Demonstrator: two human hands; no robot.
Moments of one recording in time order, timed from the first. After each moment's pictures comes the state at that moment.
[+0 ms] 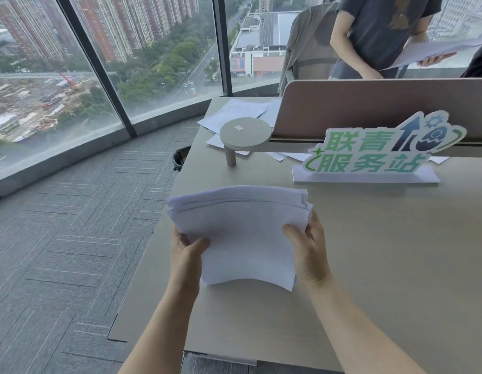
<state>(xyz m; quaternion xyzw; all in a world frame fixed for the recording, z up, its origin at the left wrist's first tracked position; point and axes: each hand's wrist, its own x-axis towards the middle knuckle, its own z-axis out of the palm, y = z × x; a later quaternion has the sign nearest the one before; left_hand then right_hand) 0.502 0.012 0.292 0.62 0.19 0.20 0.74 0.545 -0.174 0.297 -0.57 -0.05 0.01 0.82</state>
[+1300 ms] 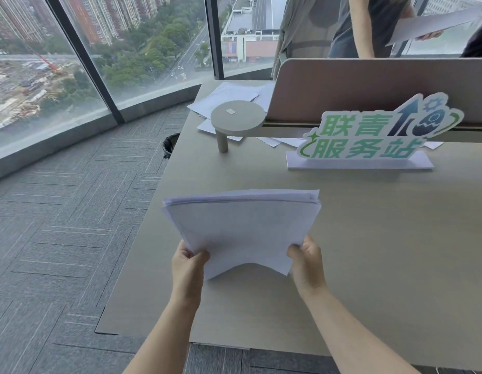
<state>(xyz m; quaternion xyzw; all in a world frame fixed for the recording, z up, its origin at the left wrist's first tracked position) 0.492 0.006 0.222 0.61 0.27 0.10 0.74 0.537 -0.198 0.210 -0.63 0.08 0.07 0.77</state>
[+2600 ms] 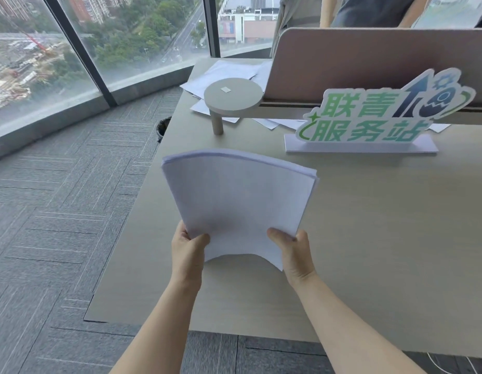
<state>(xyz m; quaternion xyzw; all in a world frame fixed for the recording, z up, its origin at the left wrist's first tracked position) 0.504 -0.005 0.213 0.61 0.26 0.12 0.74 0.537 -0.186 0.203 -0.60 0.06 0.08 0.80</state>
